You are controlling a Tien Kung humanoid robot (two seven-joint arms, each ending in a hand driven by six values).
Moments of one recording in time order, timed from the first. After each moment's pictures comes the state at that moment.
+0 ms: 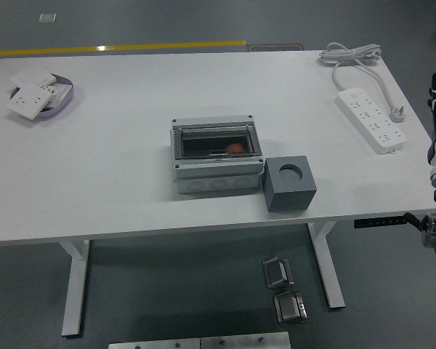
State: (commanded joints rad) left arm 0.08 0.06 -1.15 -0.18 1.28 0.03 0.10; right arm 0.16 -0.21 1.61 1.30 -1.30 -0.26 0.17
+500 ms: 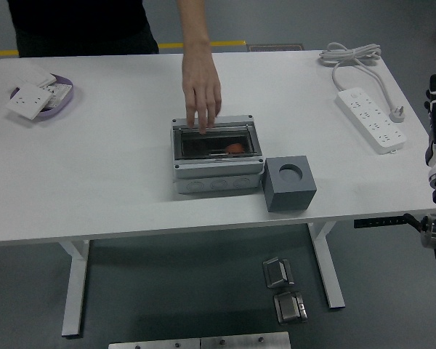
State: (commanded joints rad) left arm 0.08 0.06 -1.16 -0.18 1.28 0.03 0.10; right arm 0.16 -0.20 1.61 1.30 -1.30 -0.24 0.17
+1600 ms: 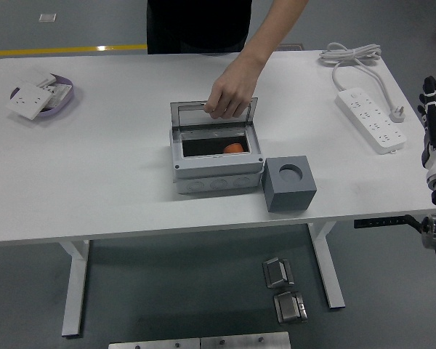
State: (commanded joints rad) left arm 0.08 0.06 -1.15 -0.18 1.27 0.03 0.10; right arm 0.16 -0.21 1.61 1.29 -1.30 -0.20 0.14
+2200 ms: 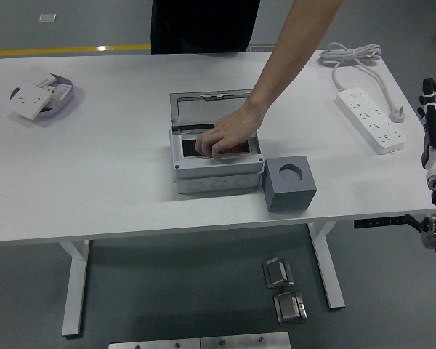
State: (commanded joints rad) left arm 0.08 0.07 -1.15 -0.18 1.27 0.03 0.09; right arm 0.16 -0.21 1.60 1.29 -1.29 -0.21 0.12
